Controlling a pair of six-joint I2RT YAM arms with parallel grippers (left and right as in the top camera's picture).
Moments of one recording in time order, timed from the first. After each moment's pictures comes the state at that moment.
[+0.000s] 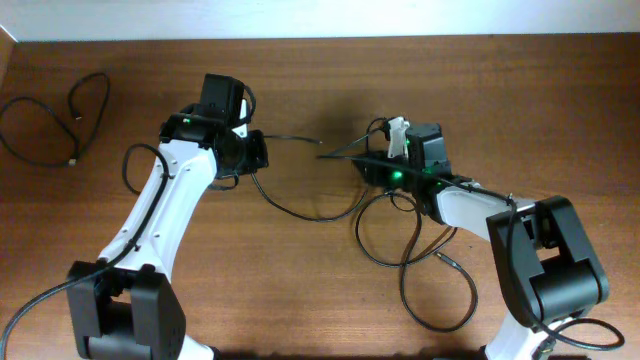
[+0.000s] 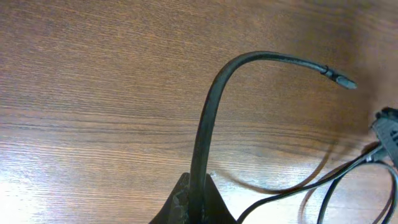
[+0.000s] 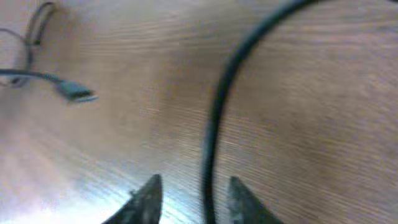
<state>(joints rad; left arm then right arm) -0.16 1.69 1.39 -0.92 0.08 -0.34 0.30 1.90 0.90 0.31 -0.46 0.41</state>
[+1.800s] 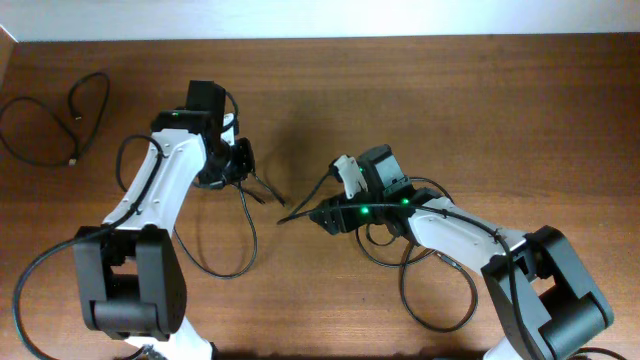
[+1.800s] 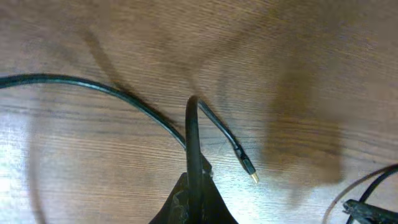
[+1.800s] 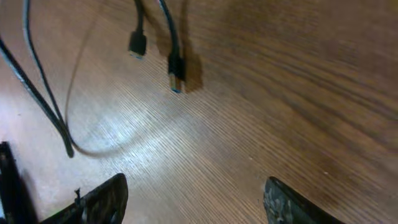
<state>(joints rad) -0.06 1.82 1.39 -0.96 0.15 -0.30 0.55 1.77 0.92 -0.08 -0.51 0.27</state>
